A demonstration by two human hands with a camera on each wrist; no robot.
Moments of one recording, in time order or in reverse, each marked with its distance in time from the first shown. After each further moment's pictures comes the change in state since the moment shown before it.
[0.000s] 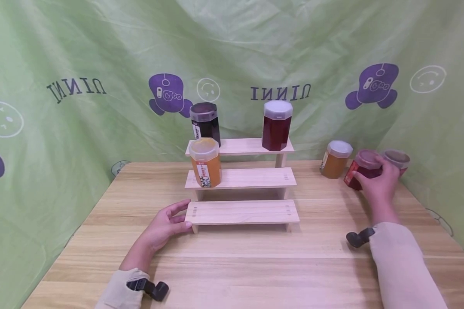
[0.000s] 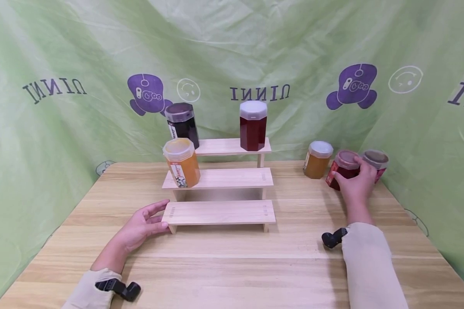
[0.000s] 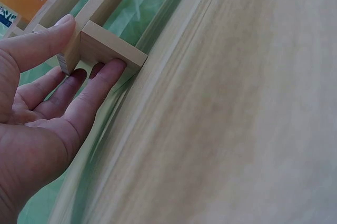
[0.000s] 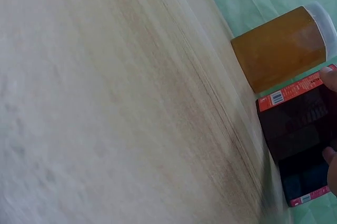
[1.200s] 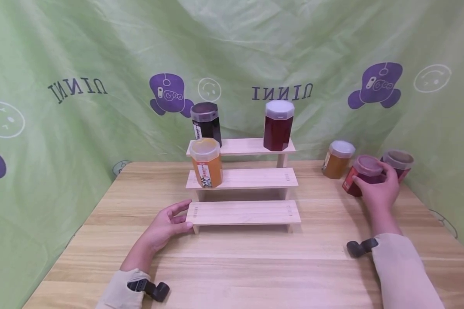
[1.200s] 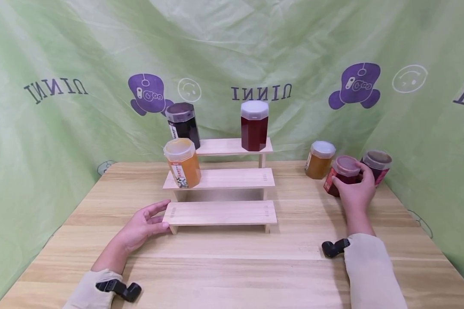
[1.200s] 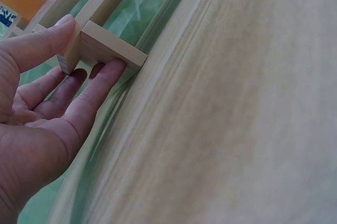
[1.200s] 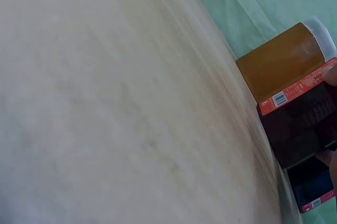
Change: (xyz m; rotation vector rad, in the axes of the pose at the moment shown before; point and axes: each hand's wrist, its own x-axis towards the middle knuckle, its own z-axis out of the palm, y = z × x) left_hand 0.001 0.001 0.000 0.023 0.011 -0.001; right_hand -0.016 -0.002 0.007 0.192 0.061 0.153
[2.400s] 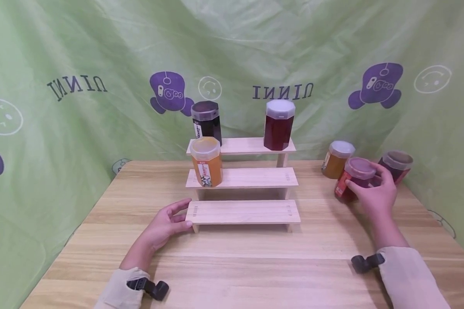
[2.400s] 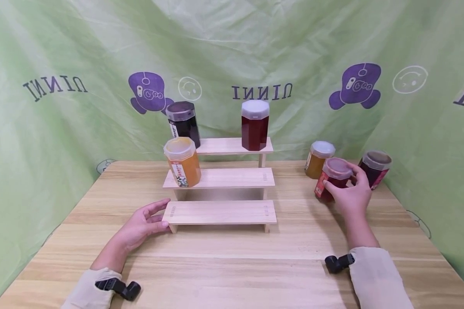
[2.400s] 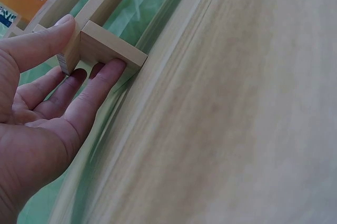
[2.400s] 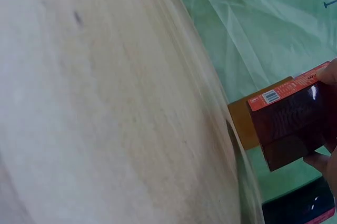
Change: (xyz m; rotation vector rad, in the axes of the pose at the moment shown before) left_hand 0.000 0.001 0.000 -0.018 -0.020 0.003; right_hand -0.033 -0.025 -0.006 -0.067 -0.080 -0.052
